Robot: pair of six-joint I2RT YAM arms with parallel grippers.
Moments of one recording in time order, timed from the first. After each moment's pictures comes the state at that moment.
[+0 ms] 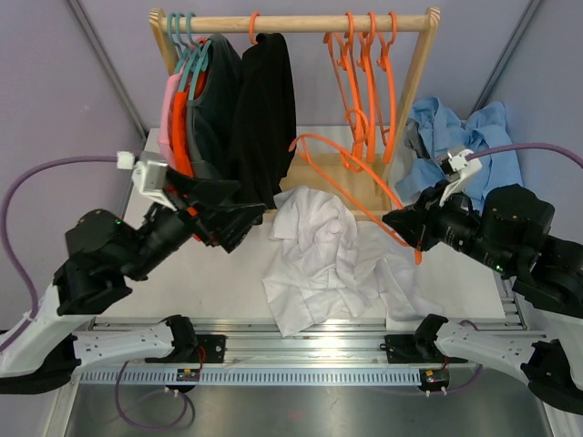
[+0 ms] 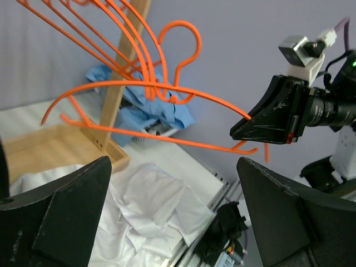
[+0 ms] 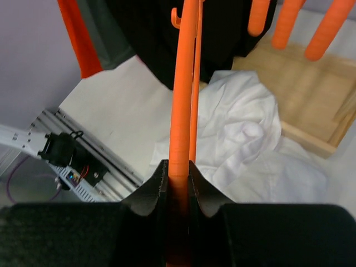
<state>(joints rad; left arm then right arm) -1.12 0.82 1.37 -0.40 -0.21 -0.38 0.85 0.90 1.66 -1.07 0.08 0.33</state>
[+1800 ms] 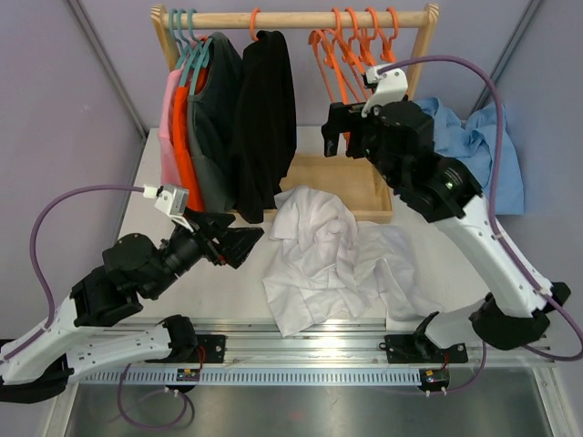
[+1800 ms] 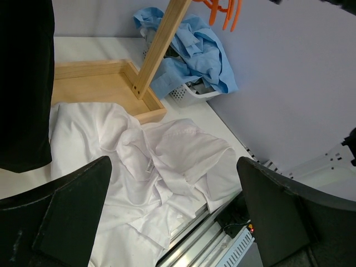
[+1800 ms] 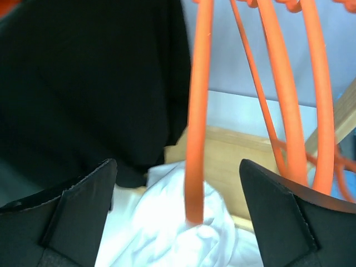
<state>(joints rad) -1.12 0.61 1.07 -0.48 -0.37 -0.51 0.76 1.46 1.92 -0.65 0.49 0.19</state>
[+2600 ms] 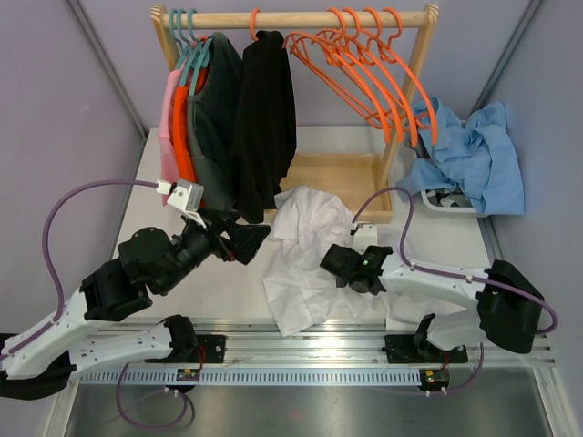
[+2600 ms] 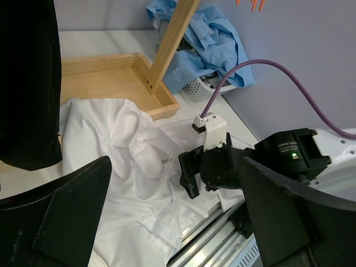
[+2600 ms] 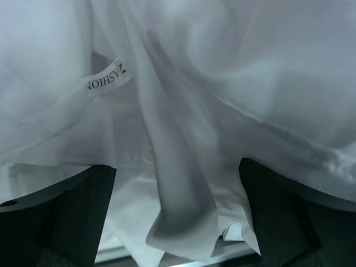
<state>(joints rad) -1.12 0.68 1.08 -0.48 -0.40 -0.48 1.02 1.31 0.79 -0.83 0.61 0.95</state>
